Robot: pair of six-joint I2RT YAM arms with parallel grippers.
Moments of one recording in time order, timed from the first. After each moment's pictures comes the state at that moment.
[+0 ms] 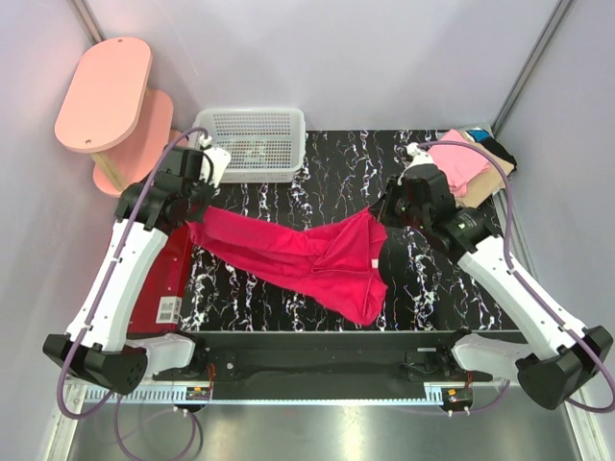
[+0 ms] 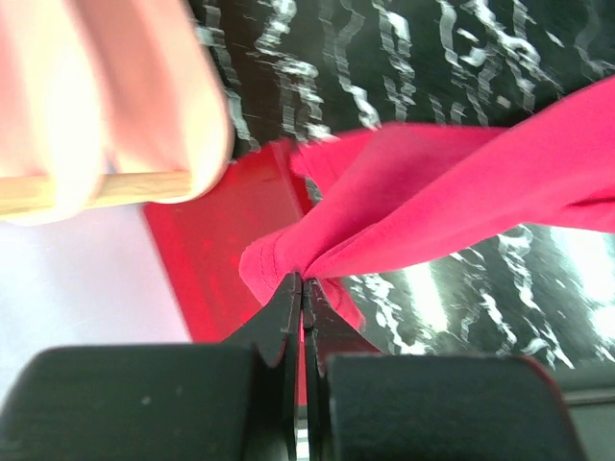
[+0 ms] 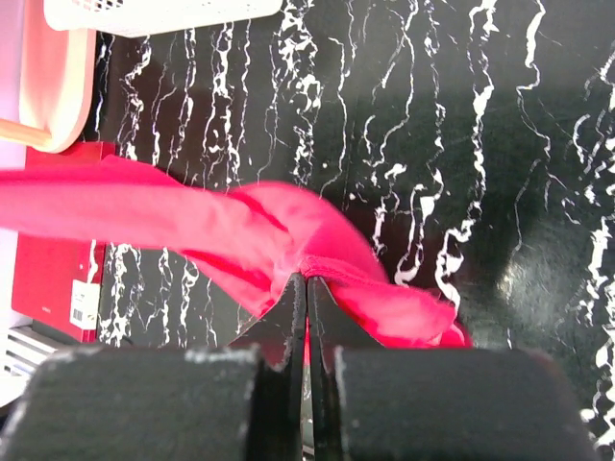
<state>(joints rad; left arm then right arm) -0.31 1.22 1.47 -1.11 -0.24 0.28 0.55 1.16 1.20 -0.61 0.07 0.60</state>
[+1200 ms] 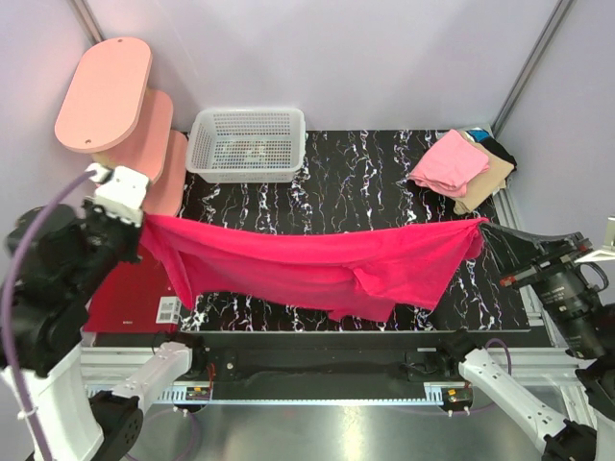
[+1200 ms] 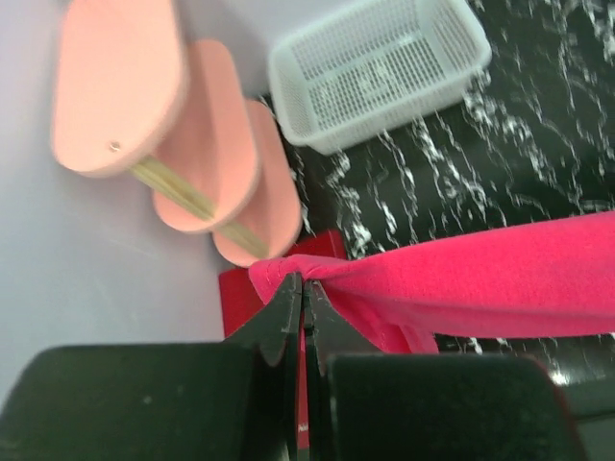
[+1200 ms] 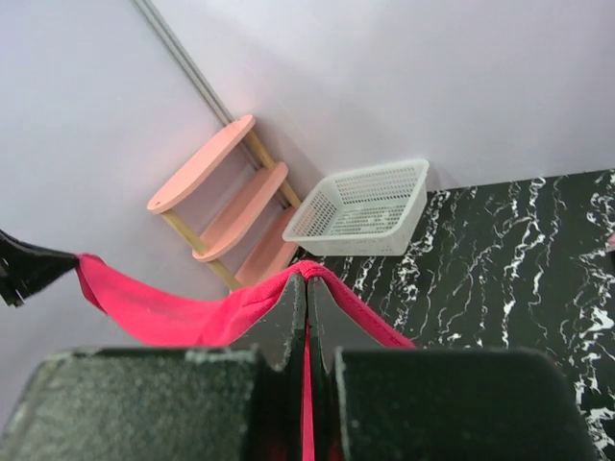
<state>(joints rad) -0.19 0.92 1.97 -1.36 -0.06 0.35 0.55 0.47 1.44 -0.73 0.12 0.51</state>
